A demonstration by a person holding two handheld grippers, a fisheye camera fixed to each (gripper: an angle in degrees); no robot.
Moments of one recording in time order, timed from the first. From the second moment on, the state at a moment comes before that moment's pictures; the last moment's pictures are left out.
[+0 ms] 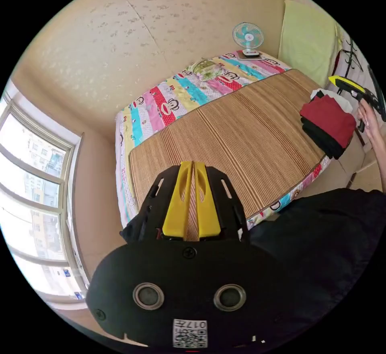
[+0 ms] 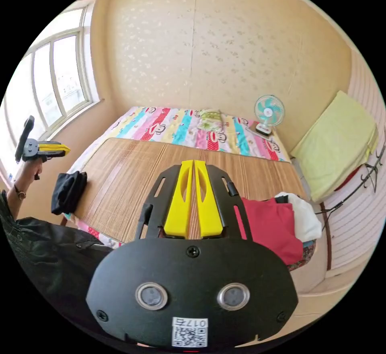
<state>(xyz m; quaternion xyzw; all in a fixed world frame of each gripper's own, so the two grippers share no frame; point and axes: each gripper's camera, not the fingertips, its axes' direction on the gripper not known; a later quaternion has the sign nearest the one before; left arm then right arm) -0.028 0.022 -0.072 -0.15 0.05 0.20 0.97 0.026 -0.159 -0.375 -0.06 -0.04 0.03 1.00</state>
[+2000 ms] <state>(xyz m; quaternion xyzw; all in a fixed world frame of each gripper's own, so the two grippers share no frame) 0.174 -0.012 0.261 -0.27 0.70 -0.33 0.58 -0.042 -0.050 -0.475 0.11 -0.63 -0.15 0.75</state>
